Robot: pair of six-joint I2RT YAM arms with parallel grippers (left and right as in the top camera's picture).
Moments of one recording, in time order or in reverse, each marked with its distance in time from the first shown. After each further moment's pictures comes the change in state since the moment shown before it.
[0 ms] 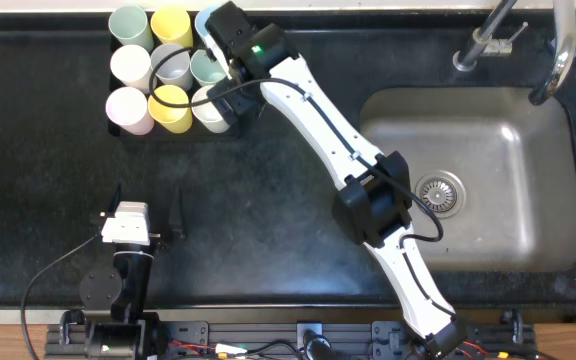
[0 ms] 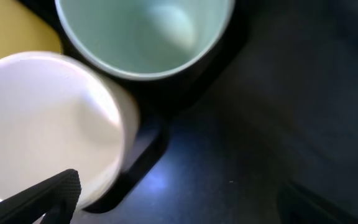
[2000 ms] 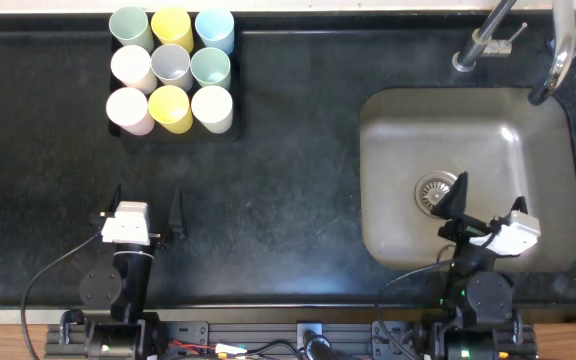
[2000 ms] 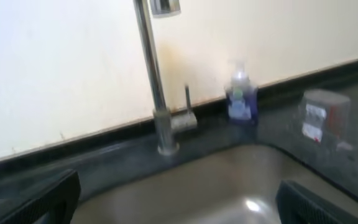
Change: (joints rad) left arm 0.000 0.000 0.000 0.000 0.000 0.000; right arm -0.675 -2.459 -2.442 1.210 0.311 0.228
